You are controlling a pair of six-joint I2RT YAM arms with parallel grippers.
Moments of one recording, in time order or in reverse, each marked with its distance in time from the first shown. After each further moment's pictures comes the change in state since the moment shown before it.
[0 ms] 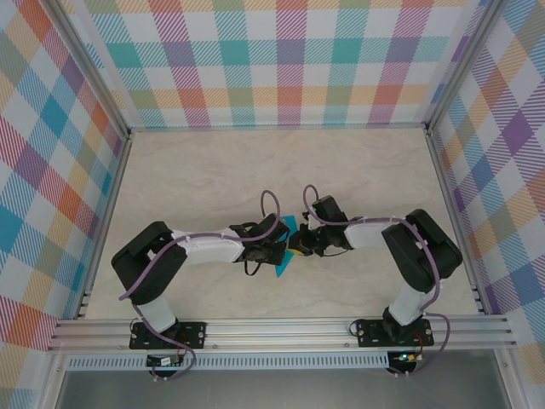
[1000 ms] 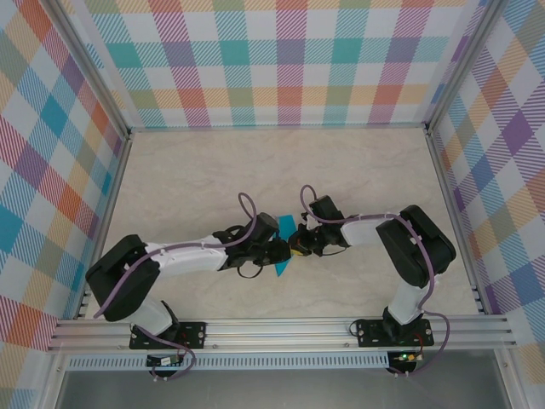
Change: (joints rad) left arm -0.006 -0.163 -0.119 0.180 0.188 -0.378; right arm 0.011 0.037 0.034 -0.034 0.024 0.005
